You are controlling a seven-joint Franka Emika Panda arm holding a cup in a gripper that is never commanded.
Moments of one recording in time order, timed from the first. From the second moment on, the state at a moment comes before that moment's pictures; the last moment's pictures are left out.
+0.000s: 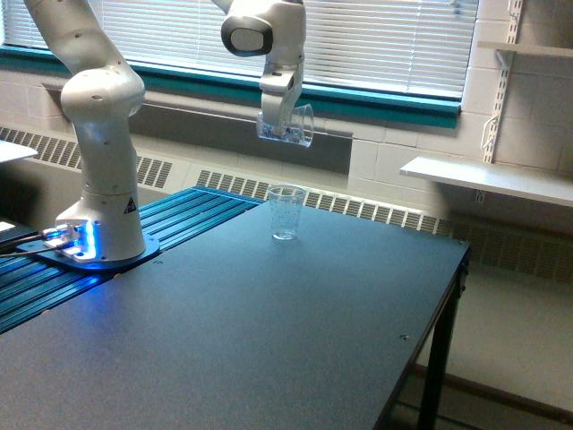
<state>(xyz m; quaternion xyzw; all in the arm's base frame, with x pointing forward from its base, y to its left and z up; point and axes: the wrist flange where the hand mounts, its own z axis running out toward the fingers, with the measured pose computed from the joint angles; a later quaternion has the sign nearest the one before) 0.254 0.284 0.373 -0.94 0.29 0.08 0.12</state>
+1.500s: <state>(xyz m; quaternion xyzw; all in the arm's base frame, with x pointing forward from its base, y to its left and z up) 0.222 0.271 0.309 -0.94 0.30 0.16 0.08</state>
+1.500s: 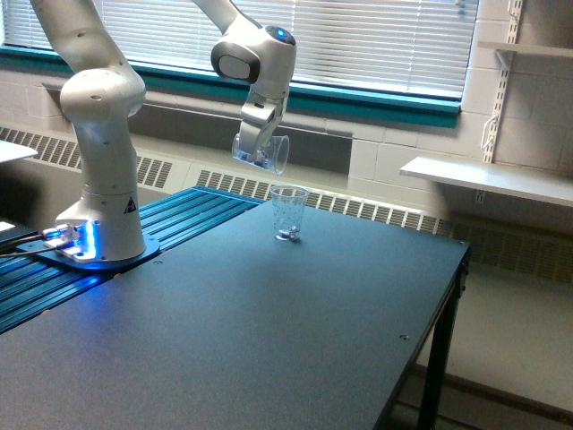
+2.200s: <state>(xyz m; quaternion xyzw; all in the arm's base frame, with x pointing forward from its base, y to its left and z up) 0.239 0.274 0.311 -0.93 0.32 0.19 0.08</state>
